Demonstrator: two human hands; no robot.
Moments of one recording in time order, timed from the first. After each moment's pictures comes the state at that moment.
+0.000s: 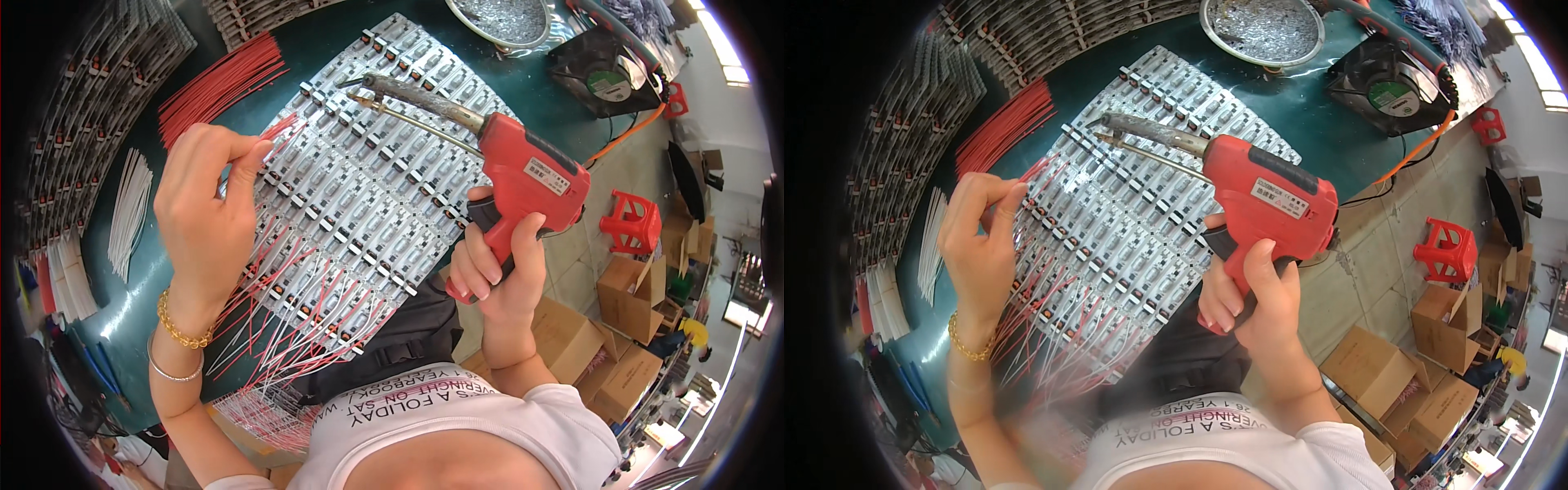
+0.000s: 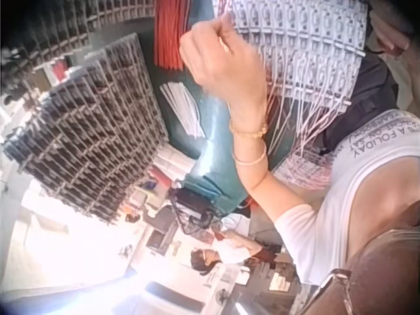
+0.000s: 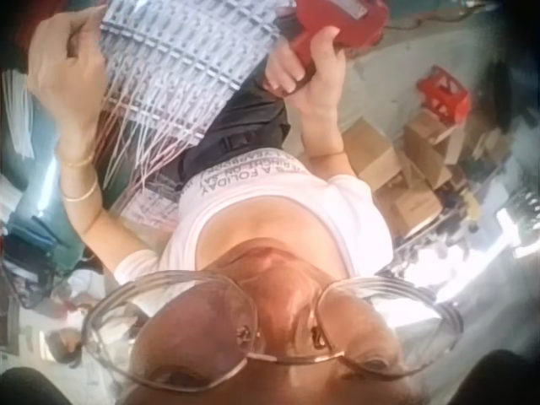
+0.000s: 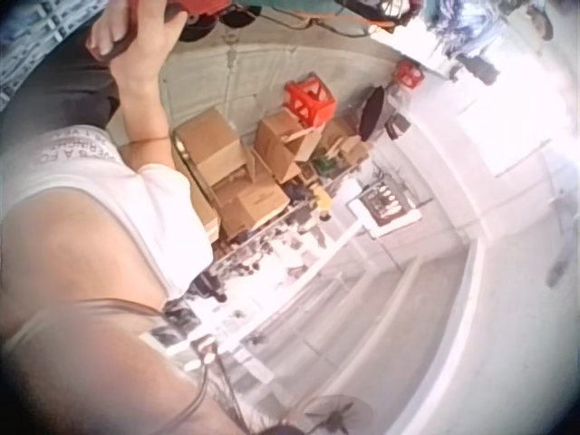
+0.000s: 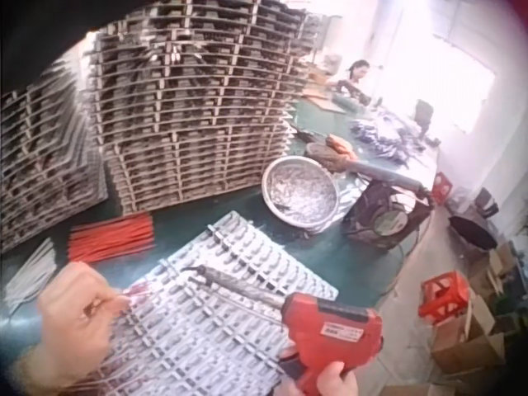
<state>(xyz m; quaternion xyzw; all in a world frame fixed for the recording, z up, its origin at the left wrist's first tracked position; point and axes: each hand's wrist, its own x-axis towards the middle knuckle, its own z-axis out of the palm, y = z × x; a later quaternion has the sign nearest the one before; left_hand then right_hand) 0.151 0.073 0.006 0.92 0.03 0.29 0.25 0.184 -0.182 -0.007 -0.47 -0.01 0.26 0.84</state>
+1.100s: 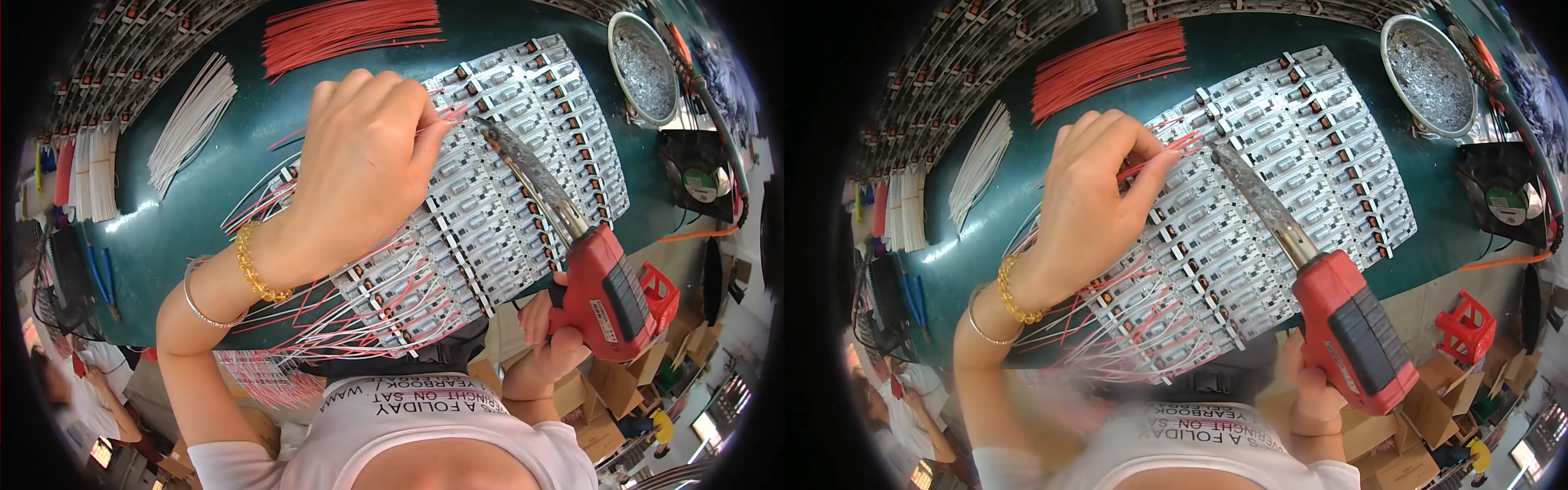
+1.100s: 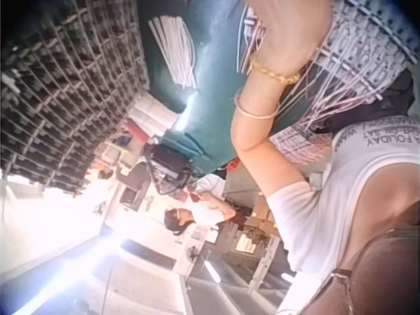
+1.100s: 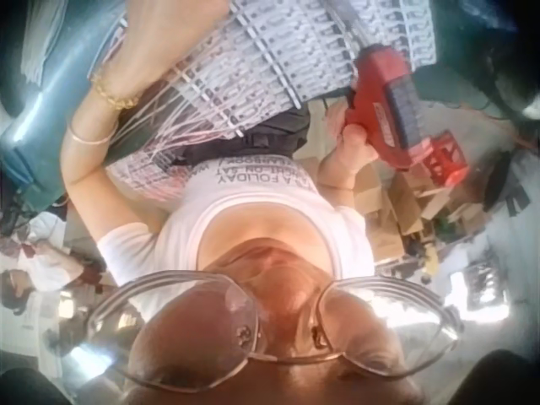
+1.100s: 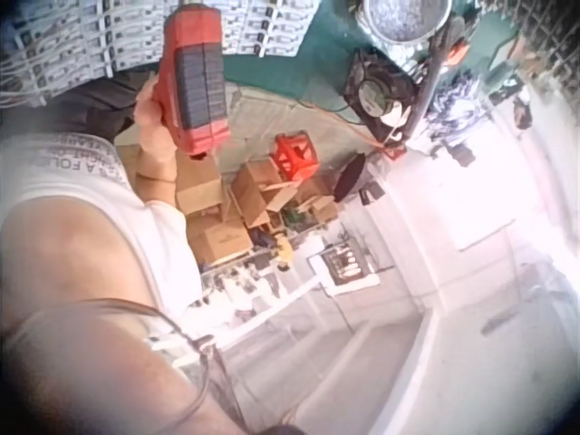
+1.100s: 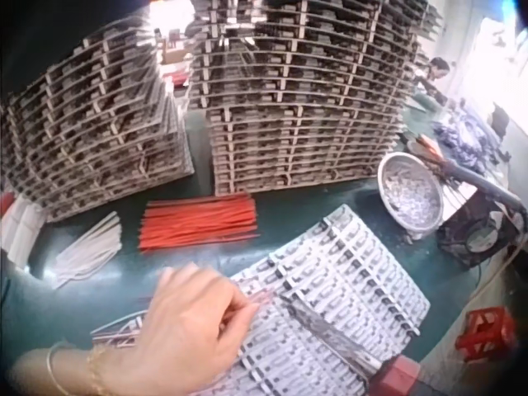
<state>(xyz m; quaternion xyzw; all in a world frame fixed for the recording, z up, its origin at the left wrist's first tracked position) 0.161 0.063 -0.017 0.94 0.07 0.23 0.26 0.155 -0.215 -0.042 -0.75 -0.11 0.06 0.64</state>
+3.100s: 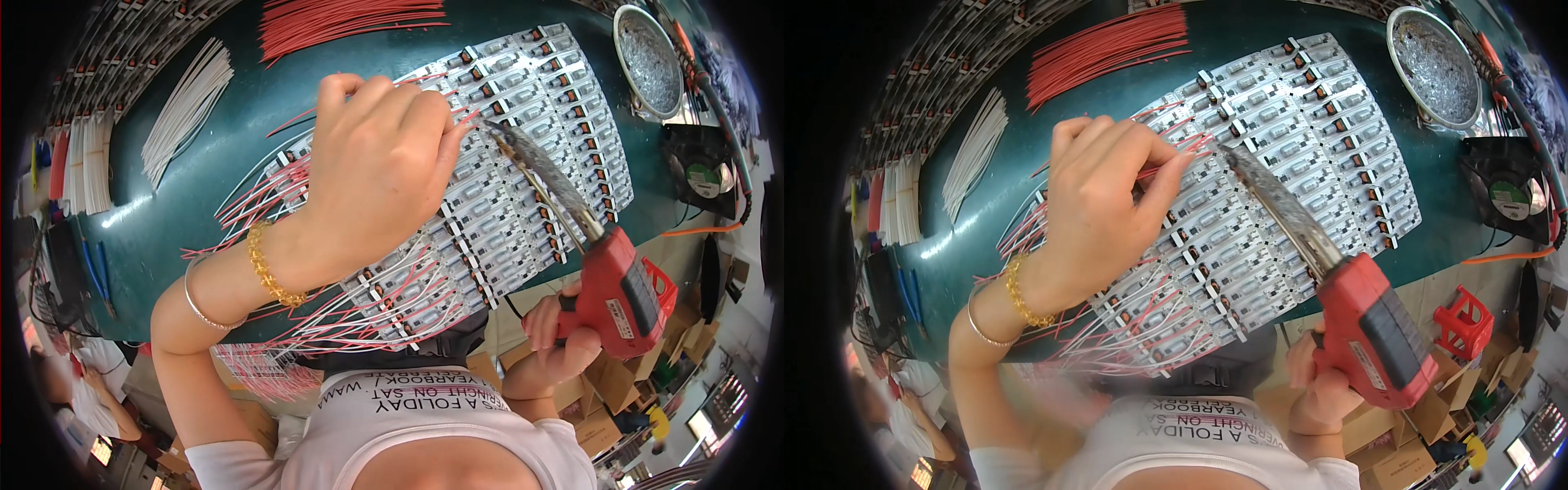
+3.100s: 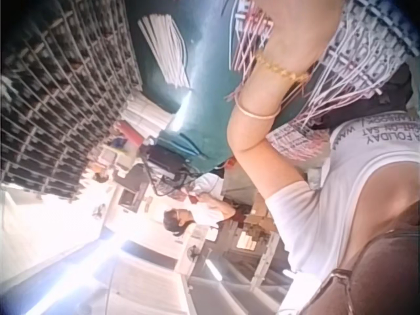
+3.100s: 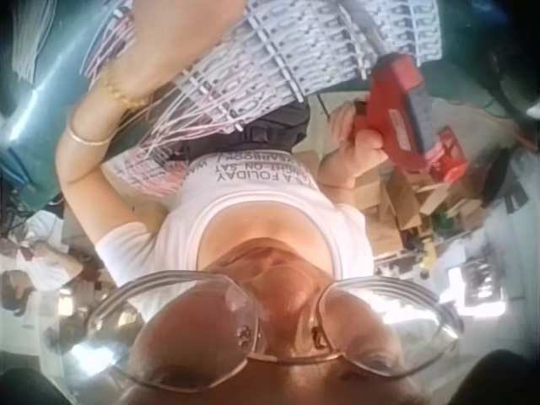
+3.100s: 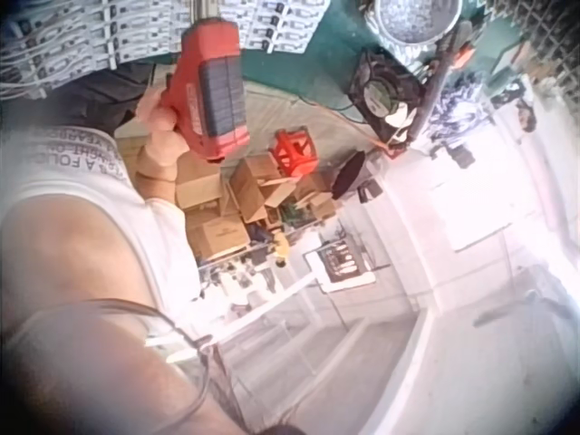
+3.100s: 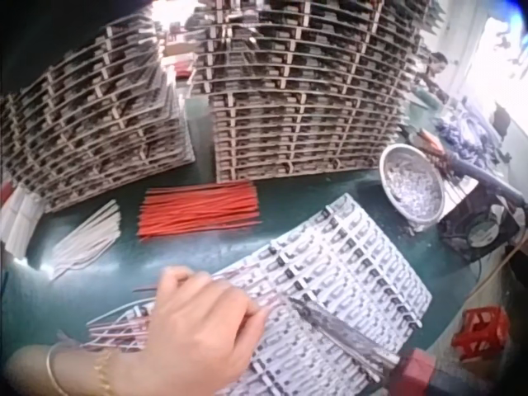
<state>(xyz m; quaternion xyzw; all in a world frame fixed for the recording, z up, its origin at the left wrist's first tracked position) 0.154 0.050 -0.025 0.93 0.05 0.28 0.23 0.159 -0.207 -0.016 -0.66 -0.11 0.21 0.72</state>
